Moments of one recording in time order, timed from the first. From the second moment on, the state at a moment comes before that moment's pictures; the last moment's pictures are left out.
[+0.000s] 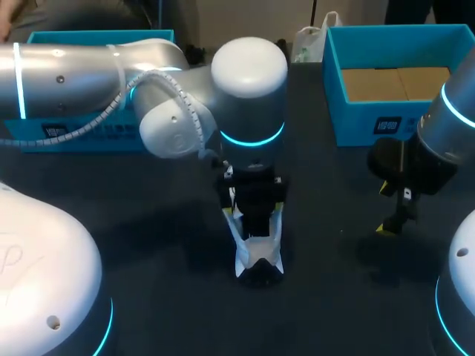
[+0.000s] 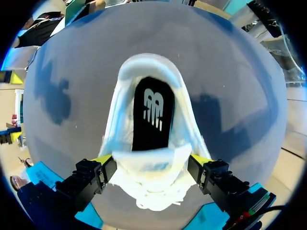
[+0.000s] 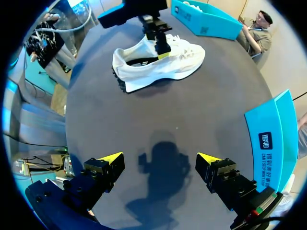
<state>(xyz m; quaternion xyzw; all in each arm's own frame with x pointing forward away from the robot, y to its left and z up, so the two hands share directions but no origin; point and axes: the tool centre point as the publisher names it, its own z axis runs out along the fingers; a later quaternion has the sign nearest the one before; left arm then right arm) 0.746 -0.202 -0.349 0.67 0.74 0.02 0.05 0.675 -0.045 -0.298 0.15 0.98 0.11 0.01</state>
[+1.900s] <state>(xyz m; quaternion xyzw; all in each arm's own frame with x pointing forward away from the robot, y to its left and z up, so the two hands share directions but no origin) 0.727 -0.188 -0.286 0.69 0.72 -0.06 -0.01 0.675 -0.045 -0.298 0.15 0.98 0.11 0.01</state>
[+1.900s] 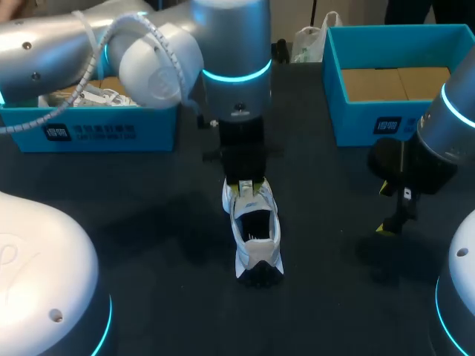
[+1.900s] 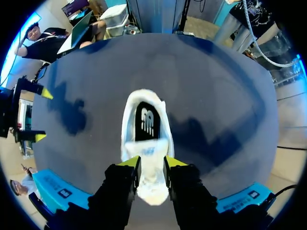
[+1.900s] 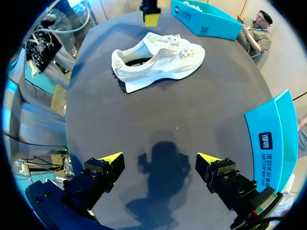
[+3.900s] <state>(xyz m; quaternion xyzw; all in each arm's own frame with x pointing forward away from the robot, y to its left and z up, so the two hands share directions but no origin) 0.673 -0.177 -0.267 0.54 0.83 -0.10 -0.01 0.675 -0.045 -0.298 0.15 0.98 0.11 0.01</state>
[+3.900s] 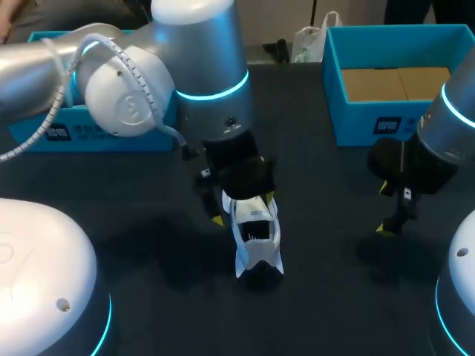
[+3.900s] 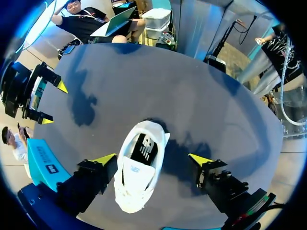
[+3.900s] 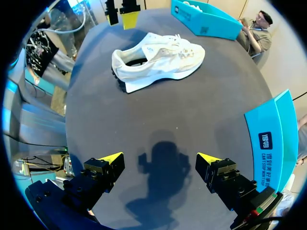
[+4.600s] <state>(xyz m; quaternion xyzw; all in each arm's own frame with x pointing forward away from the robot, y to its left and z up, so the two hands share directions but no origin) 0.654 -0.179 -0.268 0.28 0.95 -0.11 -0.03 0.675 -0.045 -0.298 0.15 0.98 0.11 0.01</state>
